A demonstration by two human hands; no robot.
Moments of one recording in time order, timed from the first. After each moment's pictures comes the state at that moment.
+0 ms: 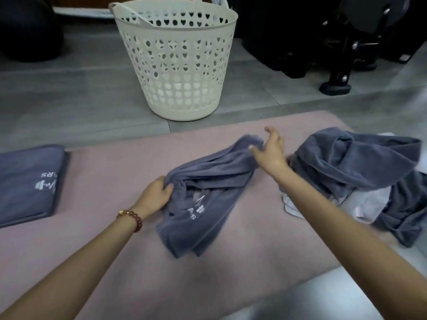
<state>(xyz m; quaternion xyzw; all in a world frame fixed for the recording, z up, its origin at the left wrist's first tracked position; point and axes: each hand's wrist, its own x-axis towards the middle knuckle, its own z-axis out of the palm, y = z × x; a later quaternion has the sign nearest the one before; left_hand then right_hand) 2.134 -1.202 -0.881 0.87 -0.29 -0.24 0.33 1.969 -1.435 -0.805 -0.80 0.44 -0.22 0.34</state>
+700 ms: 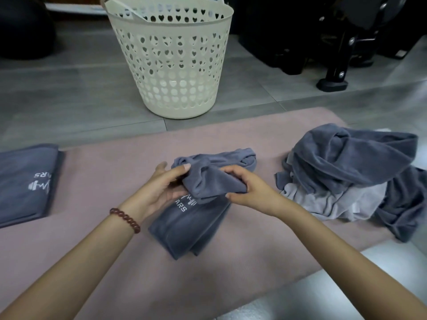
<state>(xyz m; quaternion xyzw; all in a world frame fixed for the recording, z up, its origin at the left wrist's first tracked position) 2.088 -1.216 -0.816 0.55 -0.10 -0.47 0.68 1.921 -1.364 -0.806 -0.82 0.14 -0.07 0.55</state>
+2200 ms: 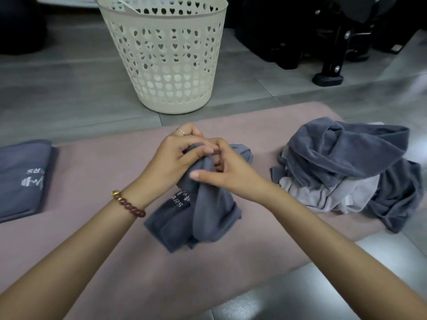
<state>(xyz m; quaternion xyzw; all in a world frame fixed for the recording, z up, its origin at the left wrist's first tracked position) 2.069 -1.234 -0.757 0.63 -0.56 -0.10 0.53 1.945 -1.331 -0.763 -0.80 0.13 -0.11 0.58</state>
